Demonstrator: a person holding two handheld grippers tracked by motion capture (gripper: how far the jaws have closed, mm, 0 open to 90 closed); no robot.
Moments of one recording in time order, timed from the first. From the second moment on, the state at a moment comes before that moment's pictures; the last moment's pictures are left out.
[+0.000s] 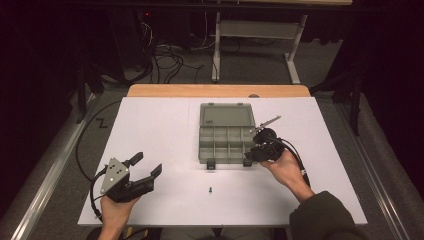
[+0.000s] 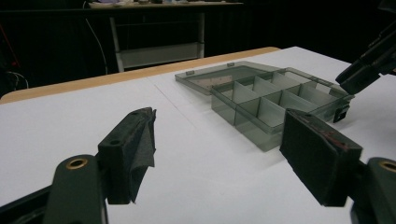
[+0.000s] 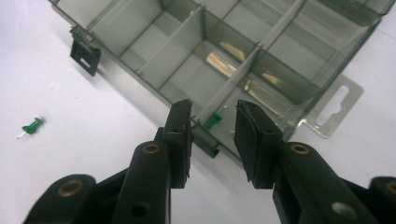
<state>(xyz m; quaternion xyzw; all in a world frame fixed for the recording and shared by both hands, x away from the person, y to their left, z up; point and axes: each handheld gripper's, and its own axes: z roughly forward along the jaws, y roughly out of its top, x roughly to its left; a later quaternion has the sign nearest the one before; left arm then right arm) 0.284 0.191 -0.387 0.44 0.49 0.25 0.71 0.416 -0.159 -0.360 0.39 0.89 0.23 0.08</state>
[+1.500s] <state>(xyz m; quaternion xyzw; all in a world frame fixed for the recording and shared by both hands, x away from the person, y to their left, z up) 0.285 0.191 -0.388 0.44 0.49 0.25 0.71 0.371 -0.114 -0.376 0.34 0.91 0.25 0.03</state>
